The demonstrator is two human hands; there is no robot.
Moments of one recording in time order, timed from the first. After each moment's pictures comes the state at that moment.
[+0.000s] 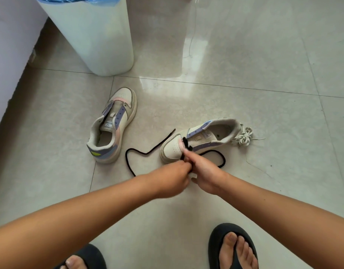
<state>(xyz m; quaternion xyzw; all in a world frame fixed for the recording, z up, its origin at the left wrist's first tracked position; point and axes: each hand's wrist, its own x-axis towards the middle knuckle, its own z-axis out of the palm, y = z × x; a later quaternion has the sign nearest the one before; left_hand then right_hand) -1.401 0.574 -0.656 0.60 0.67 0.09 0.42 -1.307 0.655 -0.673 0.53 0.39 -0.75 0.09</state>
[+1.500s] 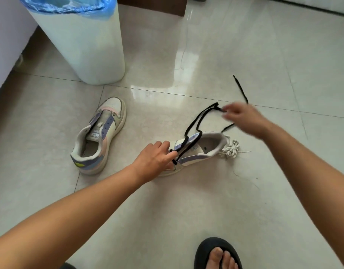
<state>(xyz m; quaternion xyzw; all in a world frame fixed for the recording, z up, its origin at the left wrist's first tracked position) -1.446 0.613 -0.726 0.74 0.66 0.12 0.00 -1.285 0.842 -0.616 0.49 0.79 -0.37 0.01</state>
